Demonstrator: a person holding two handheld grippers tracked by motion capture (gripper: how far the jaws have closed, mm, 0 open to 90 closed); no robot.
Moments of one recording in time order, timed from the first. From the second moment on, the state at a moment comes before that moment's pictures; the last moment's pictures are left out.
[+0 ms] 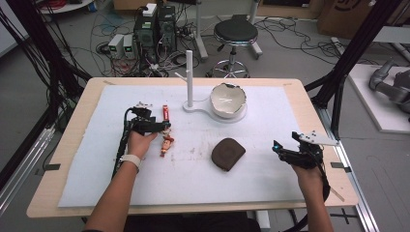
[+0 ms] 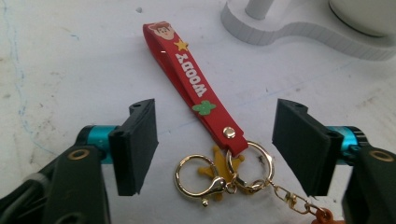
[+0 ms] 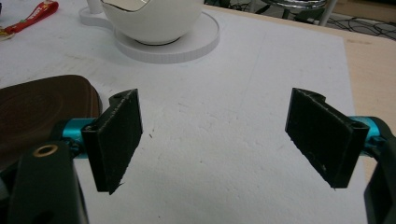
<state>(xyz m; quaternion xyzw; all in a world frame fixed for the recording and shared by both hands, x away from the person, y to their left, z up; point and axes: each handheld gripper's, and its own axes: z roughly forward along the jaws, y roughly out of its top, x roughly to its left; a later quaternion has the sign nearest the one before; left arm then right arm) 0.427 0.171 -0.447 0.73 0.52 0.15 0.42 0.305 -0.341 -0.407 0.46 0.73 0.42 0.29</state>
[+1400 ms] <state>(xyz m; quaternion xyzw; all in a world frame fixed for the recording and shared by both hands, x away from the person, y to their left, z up) 0.416 0.193 -0.454 0.72 0.55 0.19 0.38 0.304 -0.337 -0.406 0.46 0.73 0.42 0.28</state>
